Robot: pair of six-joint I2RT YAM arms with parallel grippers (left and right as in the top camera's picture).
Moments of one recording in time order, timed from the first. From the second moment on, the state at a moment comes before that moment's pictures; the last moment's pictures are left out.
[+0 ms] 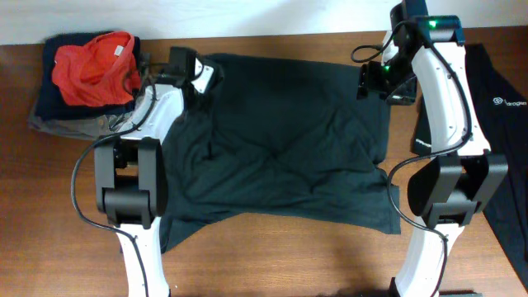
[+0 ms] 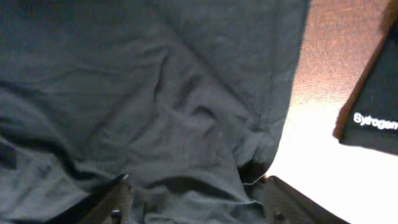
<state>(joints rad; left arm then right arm) -0.12 2.28 1.80 -0.65 -0.01 0.21 0.00 2.16 2.21 -1.46 -0.12 0.19</state>
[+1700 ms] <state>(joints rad) -0.04 2.28 1.97 -0.83 -0.14 0.18 0.08 2.36 1.85 -0.70 -0.07 0.25</state>
